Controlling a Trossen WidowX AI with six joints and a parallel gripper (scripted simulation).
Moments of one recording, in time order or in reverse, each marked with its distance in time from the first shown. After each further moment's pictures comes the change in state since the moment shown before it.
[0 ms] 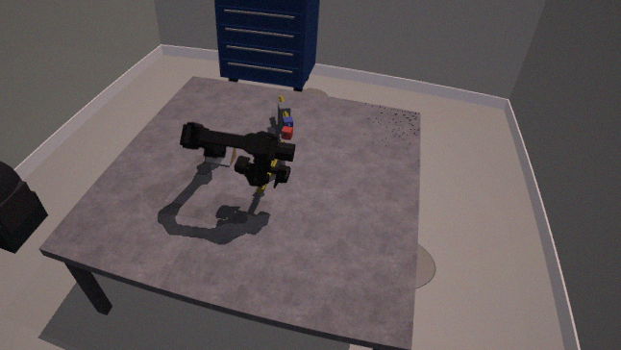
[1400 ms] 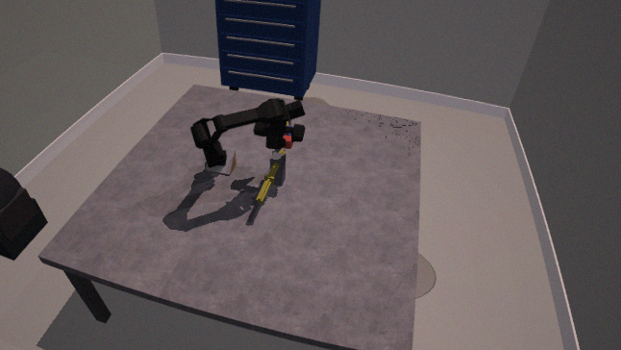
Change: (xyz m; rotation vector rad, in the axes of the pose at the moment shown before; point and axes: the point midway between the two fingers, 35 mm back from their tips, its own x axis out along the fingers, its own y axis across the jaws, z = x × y) arm -0.039 0.003 -0.240 -0.016 0.417 0.084
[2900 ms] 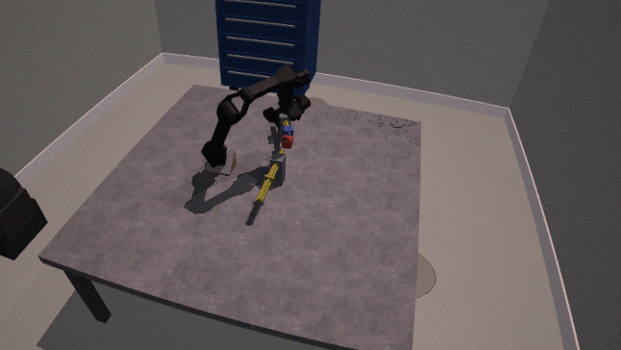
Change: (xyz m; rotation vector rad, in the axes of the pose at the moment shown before) arm 0.018 0.004 -0.092 -0.778 -0.362 -0.093
